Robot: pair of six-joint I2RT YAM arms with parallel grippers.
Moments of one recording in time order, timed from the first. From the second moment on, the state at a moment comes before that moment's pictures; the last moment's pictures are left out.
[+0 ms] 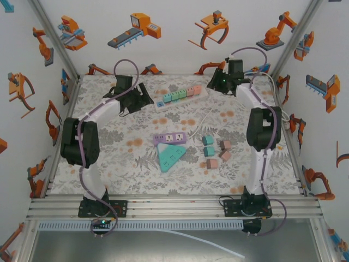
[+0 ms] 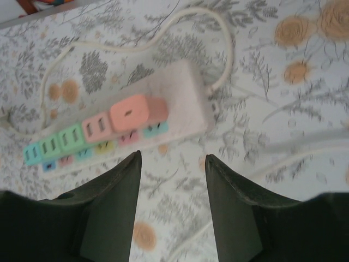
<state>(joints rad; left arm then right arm) -0.31 1.93 1.42 -0.26 0.15 -0.62 0.12 2.23 1.86 -0.30 -0.30 0.39</state>
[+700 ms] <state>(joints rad) -0.25 2.28 1.65 -0.13 0.40 -0.74 0.10 2.48 2.01 -0.20 -0.45 0.48</state>
